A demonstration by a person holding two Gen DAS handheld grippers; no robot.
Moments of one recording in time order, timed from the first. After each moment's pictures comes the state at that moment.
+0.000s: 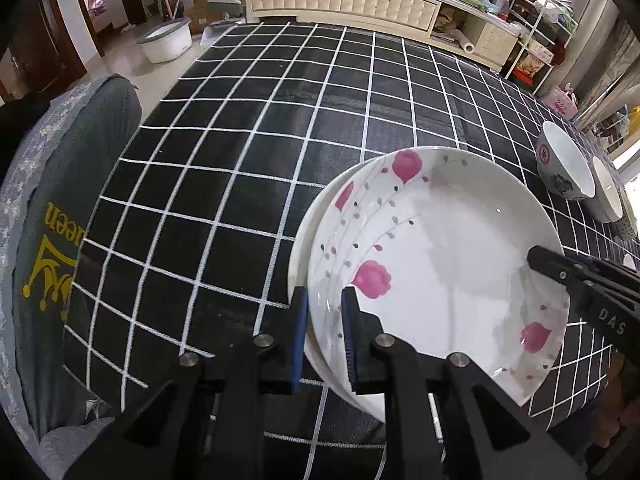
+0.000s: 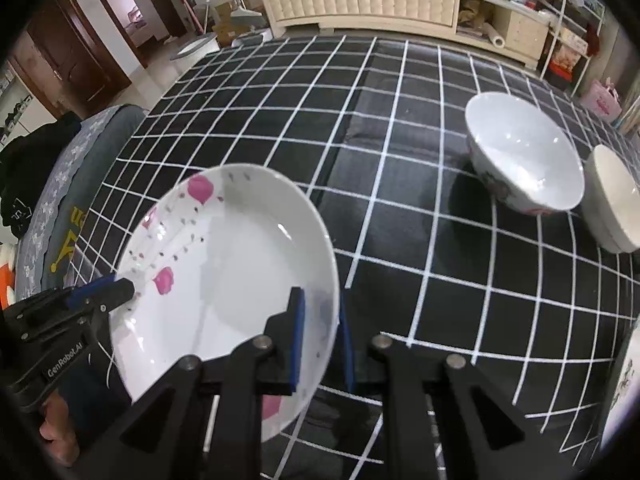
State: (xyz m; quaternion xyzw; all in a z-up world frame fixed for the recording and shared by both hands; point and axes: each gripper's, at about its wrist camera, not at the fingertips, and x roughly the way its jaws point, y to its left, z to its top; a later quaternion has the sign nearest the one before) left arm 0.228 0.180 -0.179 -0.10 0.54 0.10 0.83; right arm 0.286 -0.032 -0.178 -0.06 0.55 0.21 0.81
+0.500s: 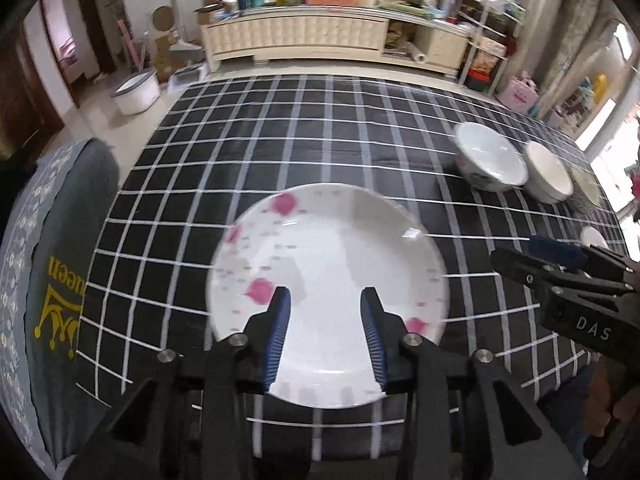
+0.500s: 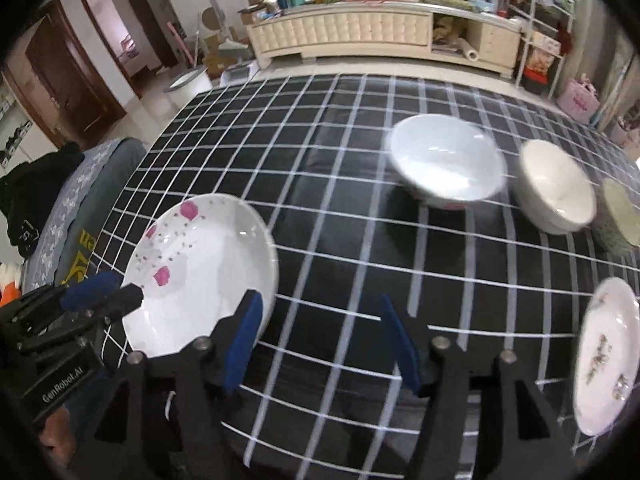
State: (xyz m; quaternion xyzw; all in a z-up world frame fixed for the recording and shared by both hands) left arm 0.218 0.104 -0.121 -0.05 0.50 0.04 0.86; right arm 0.263 -0.093 -0.133 -0.02 0.51 0.19 0.84
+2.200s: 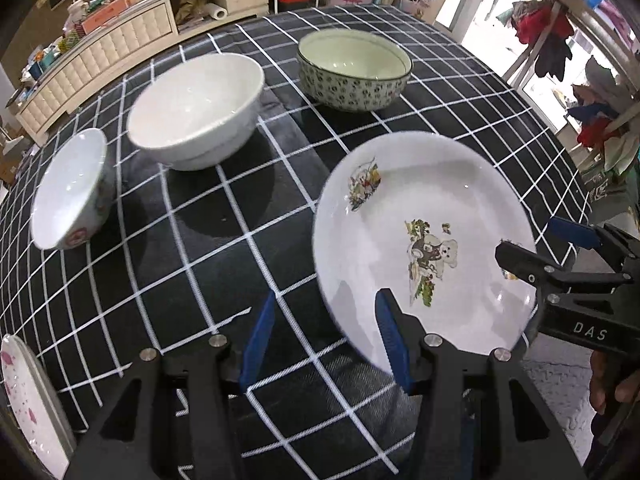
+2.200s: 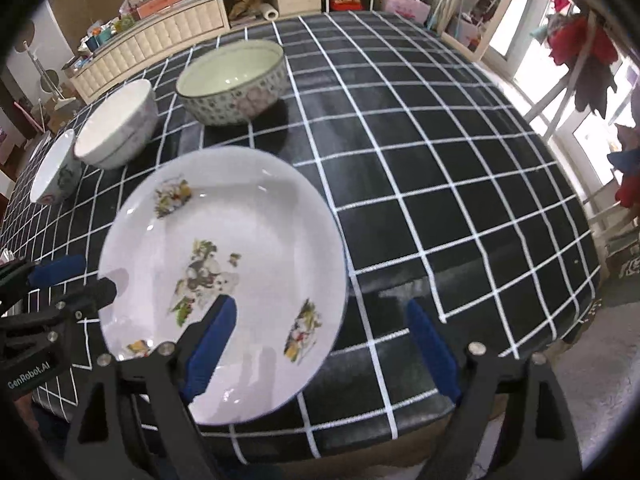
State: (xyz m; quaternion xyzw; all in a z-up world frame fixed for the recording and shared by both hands) left arm 0.322 -0.258 -0.188 0.08 0.56 -0.19 0.80; right arm 0.252 -0.443 -0.181 0.05 0.56 -0.05 0.83
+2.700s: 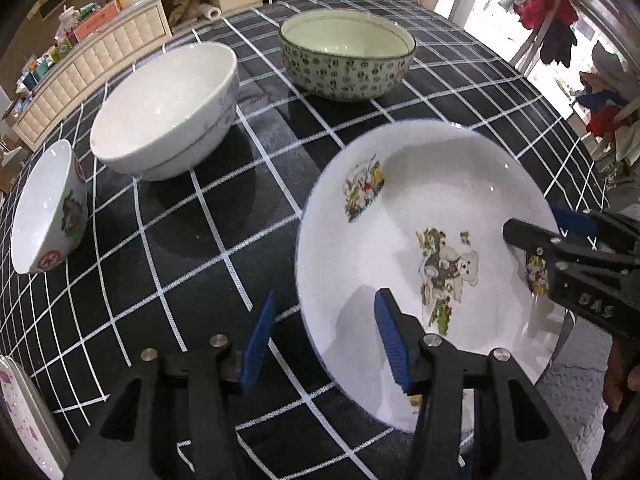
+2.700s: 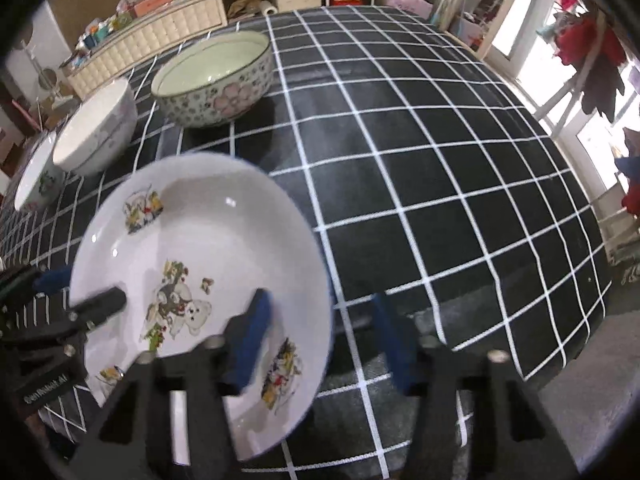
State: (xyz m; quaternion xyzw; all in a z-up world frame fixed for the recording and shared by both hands) left arm 0.335 -0.276 -0.211 0.10 0.56 -0.19 0.80; right arm 0.263 -0.449 -0.191 0.04 0.56 -0.05 0.83
